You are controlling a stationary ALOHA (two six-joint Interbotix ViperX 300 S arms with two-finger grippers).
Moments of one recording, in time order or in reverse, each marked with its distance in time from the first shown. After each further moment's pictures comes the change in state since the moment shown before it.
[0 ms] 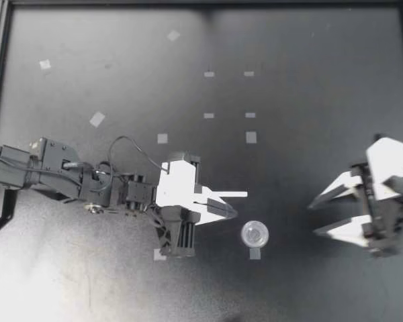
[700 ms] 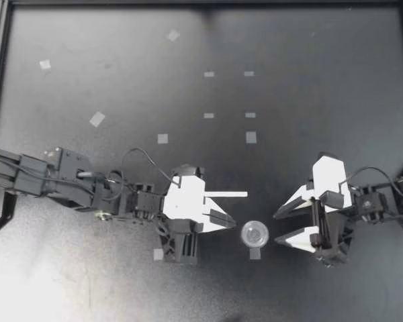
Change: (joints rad) left arm -0.020 0.100 -0.034 0.015 -0.038 0.003; right arm 0.012 0.402 -0.112 0.018 -0.245 0.025
